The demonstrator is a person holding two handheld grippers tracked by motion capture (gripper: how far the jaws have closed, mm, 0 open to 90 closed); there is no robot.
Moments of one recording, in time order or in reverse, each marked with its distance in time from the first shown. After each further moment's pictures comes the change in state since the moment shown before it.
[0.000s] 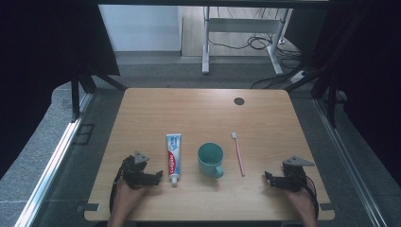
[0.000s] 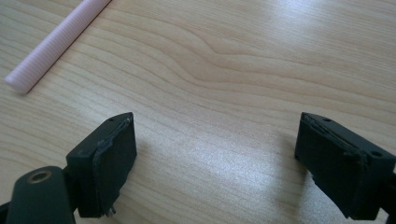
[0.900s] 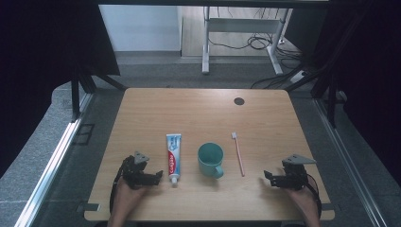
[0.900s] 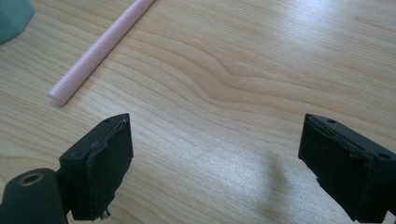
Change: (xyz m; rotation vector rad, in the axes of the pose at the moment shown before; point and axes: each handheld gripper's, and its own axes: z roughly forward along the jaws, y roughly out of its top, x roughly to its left) left arm 0.000 0.000 0.000 0.000 0.000 0.000; right arm 0.003 0.011 -0.010 -0.021 0.047 -0.031
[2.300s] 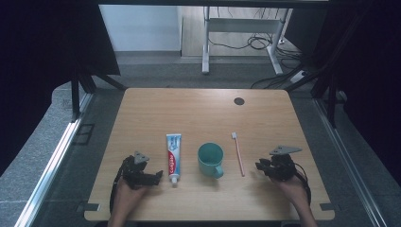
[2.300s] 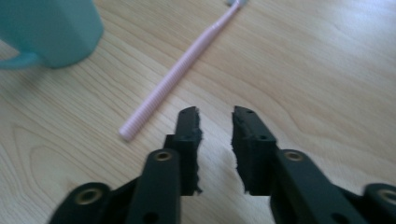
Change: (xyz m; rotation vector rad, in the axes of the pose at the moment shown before) left arm 0.000 0.000 0.000 0.000 0.001 0.000; right arm 0.021 0.040 0.015 0.052 0.157 -0.088
